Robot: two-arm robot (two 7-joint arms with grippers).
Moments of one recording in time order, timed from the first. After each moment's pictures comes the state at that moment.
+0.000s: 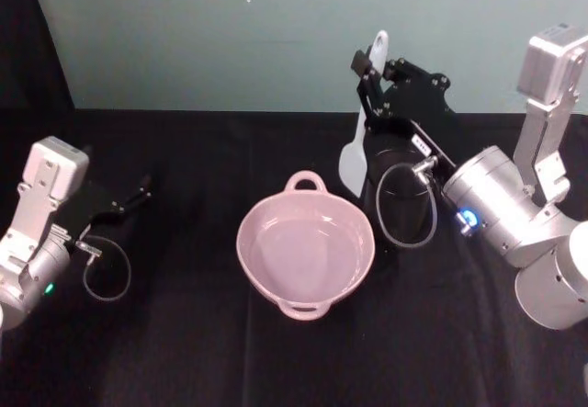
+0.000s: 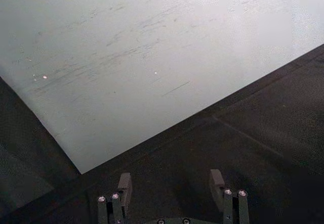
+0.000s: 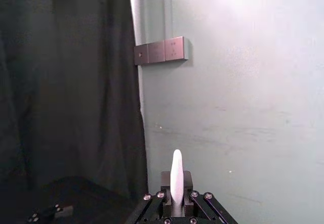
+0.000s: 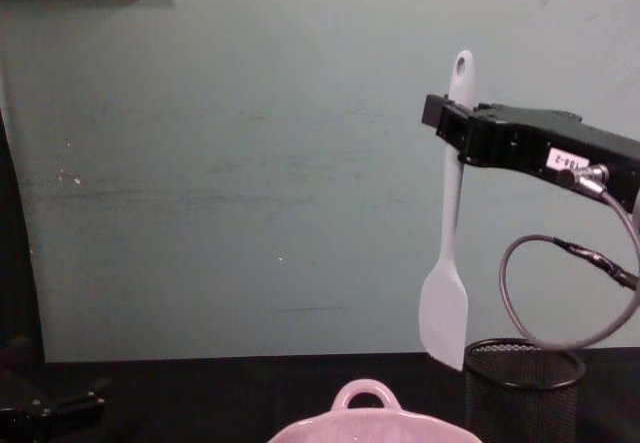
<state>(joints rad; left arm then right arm) -0.20 0.60 0.45 -1.41 -0.25 -0.12 0.03 0.19 0.26 -0.28 -1.72 0.35 -0.03 0.29</state>
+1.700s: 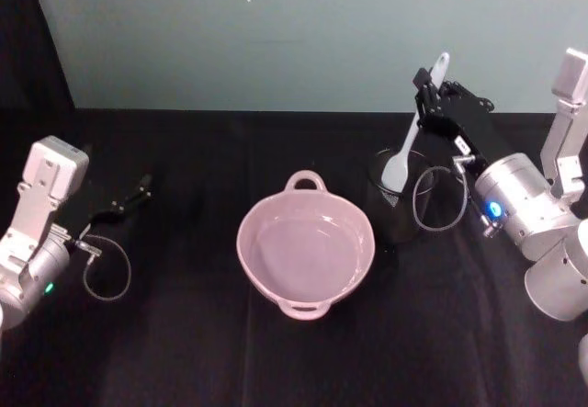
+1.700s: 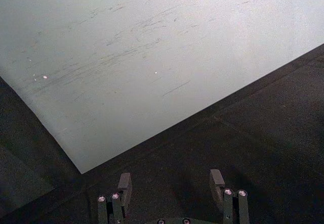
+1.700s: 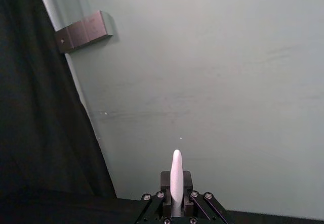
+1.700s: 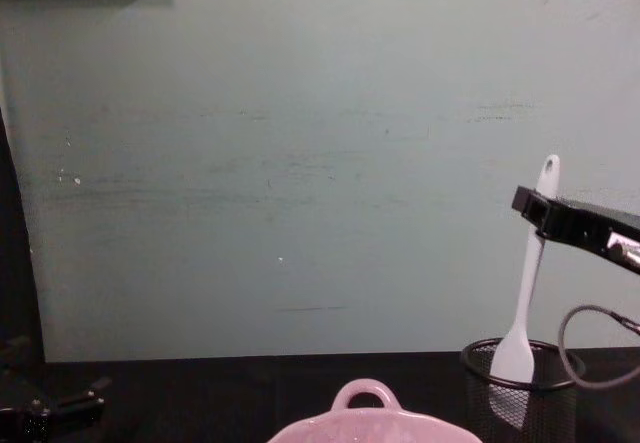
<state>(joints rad) -0.20 0.60 0.45 -1.41 -0.25 -0.12 0.03 0.26 0.20 -0.17 -1.44 0.44 -0.04 0.27</state>
